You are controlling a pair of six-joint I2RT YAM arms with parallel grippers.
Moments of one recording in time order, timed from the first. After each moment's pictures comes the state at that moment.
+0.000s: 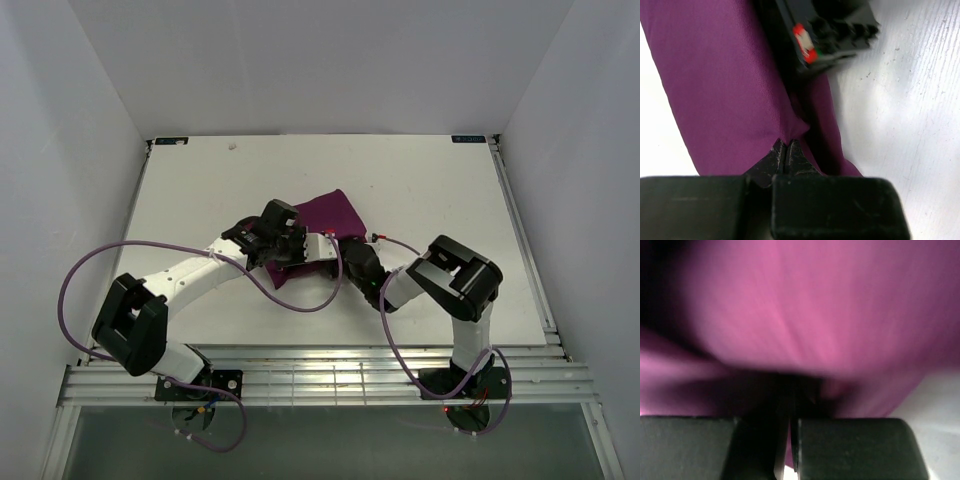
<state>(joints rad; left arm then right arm) -0.66 1.46 0.99 -0.41 0.21 0.89 0.84 1.92 0.65 0.95 0.23 1.71</state>
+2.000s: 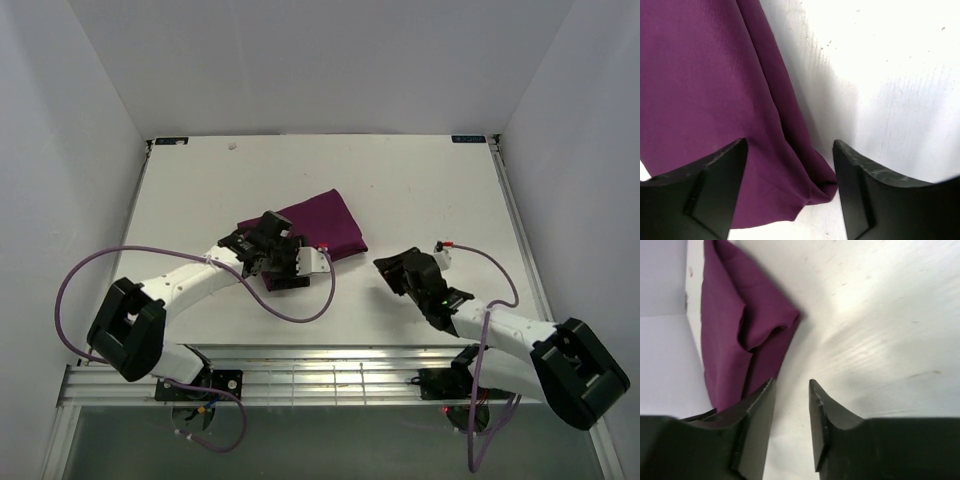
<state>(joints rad) -0.65 1.43 0.90 -0.46 0.24 0.92 0.67 1.14 0.32 0.29 0.28 1.38</state>
